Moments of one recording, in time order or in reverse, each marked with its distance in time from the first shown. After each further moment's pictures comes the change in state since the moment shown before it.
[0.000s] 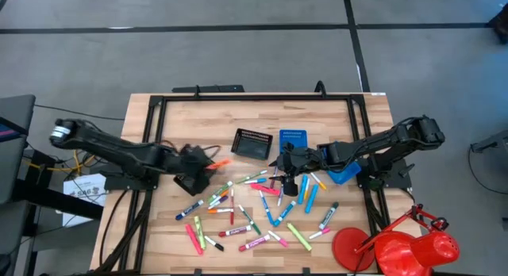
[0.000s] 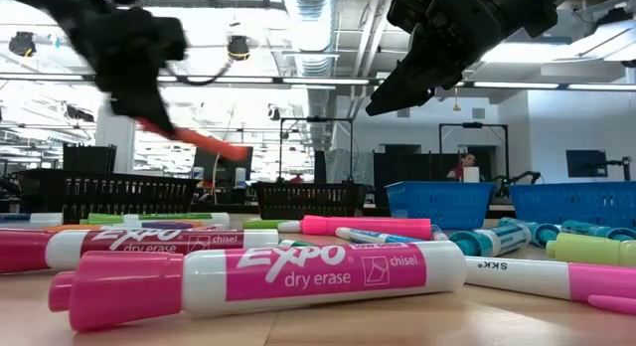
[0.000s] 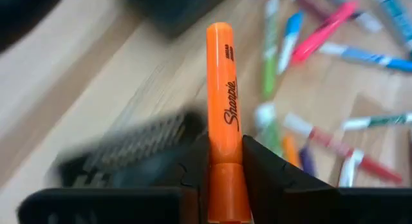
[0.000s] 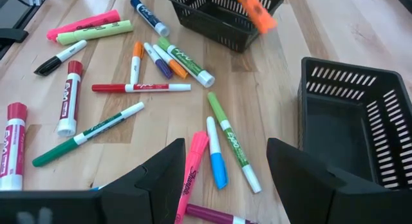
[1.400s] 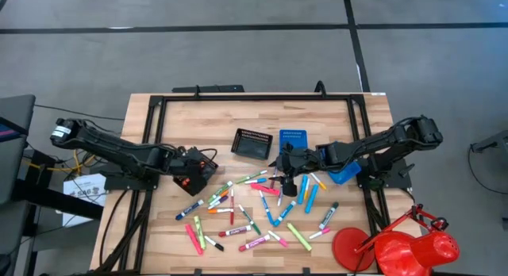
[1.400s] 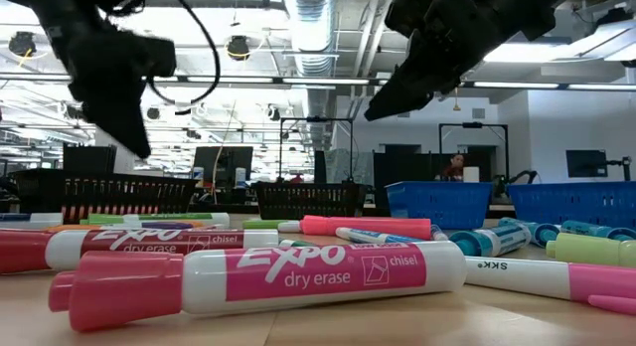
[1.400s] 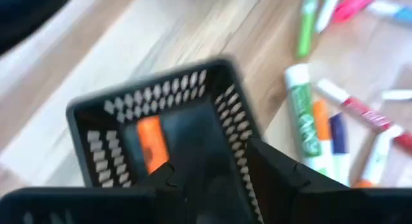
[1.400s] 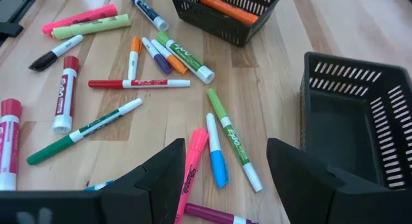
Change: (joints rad) left arm -0.006 0.043 0.000 -0.058 0.006 -0.049; right arm 0.000 0.030 0.000 0.018 0.000 0.000
